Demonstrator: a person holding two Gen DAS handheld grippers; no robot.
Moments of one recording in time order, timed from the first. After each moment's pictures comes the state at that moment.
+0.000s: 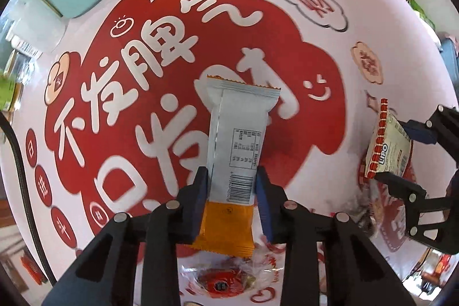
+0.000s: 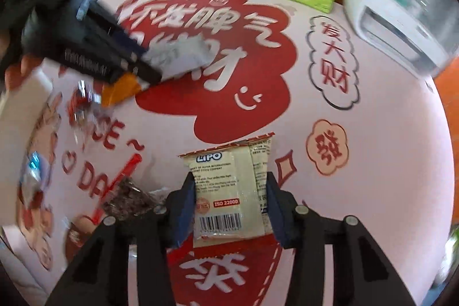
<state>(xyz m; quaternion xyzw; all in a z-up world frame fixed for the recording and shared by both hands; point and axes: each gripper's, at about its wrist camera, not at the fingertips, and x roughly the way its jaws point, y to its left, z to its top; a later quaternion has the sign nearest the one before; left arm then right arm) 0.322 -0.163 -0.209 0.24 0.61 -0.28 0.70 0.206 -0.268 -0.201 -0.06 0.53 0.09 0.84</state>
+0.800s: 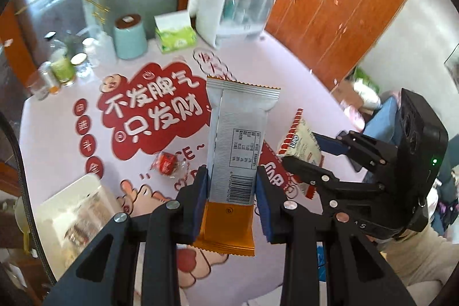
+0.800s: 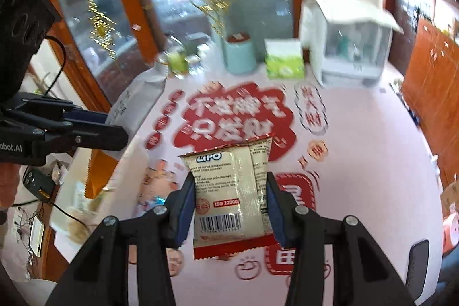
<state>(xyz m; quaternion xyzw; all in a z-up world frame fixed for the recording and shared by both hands) 0.109 -0.018 0.065 0.07 0.49 -0.36 0.80 0.045 -0.188 -0.006 0.04 0.39 0.06 0.92</state>
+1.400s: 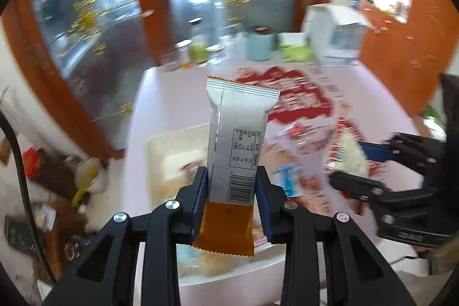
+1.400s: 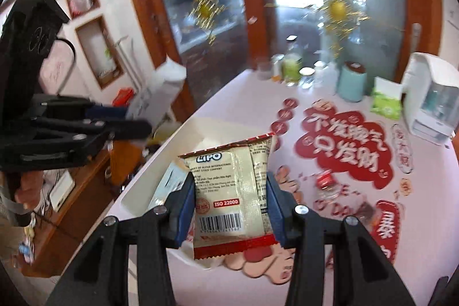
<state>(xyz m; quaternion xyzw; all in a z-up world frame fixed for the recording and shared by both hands) 0.024 0.210 0.043 0.07 0.43 -0.12 0.89 0.009 0.021 0.010 -0.03 0.38 0.23 0.90</state>
